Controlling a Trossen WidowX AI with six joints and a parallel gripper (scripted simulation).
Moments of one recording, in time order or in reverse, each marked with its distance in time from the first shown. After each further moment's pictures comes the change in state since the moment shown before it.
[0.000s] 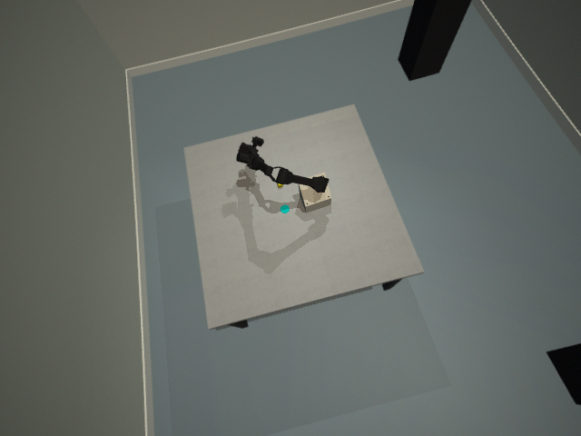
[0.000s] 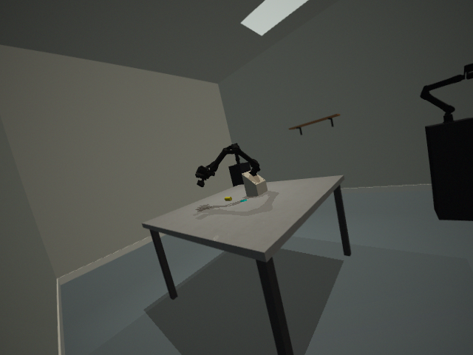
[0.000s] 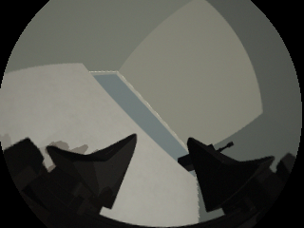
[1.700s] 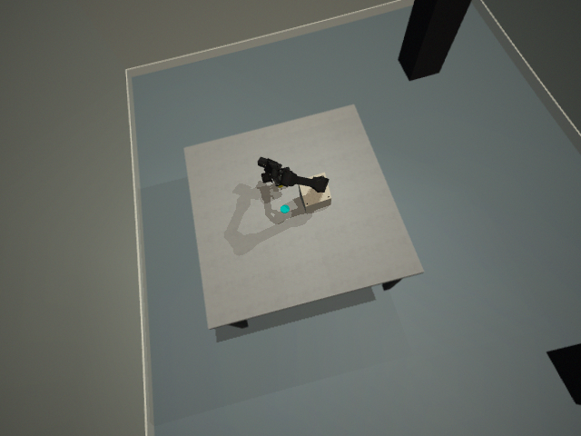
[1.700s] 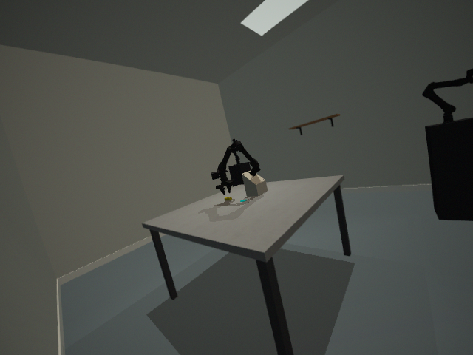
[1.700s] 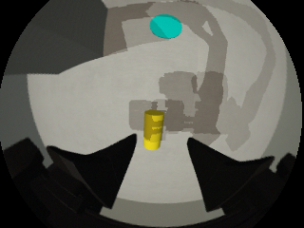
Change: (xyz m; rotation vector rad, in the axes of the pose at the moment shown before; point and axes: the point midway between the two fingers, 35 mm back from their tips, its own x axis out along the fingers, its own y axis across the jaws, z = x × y) arm -0.150 0.061 -0.217 -1.950 -0.654 1.487
